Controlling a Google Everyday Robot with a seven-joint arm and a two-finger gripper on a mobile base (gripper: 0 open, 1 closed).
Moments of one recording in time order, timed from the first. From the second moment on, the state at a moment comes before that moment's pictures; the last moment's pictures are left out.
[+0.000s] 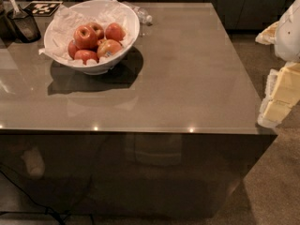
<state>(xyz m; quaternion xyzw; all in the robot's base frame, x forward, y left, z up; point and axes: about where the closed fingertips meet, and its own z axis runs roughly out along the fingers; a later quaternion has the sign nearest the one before) 0.438 -0.217 0.976 -0.60 0.78 -0.03 0.16</state>
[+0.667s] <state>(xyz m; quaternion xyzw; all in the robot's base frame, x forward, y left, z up) 0.440 -0.209 0.983 -0.61 0.78 -0.04 0.16</state>
